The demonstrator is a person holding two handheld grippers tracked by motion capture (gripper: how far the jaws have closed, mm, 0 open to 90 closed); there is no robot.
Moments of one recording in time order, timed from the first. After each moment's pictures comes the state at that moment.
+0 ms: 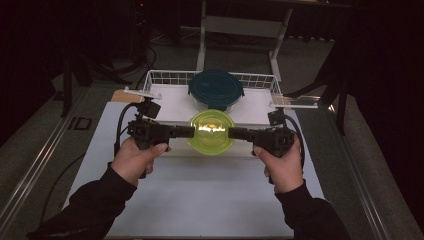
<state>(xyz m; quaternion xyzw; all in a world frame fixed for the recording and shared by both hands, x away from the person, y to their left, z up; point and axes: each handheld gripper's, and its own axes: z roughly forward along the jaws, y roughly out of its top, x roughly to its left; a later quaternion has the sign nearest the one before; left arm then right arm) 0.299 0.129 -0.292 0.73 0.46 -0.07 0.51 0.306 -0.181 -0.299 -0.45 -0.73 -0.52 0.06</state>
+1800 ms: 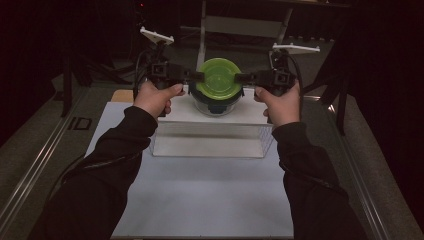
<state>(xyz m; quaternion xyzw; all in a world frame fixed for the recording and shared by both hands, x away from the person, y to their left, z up) 0.411 0.117 -0.251 0.69 0.50 -0.06 0.52 0.412 -0.179 -0.243 -0.51 -0.69 -0.51 0.03</state>
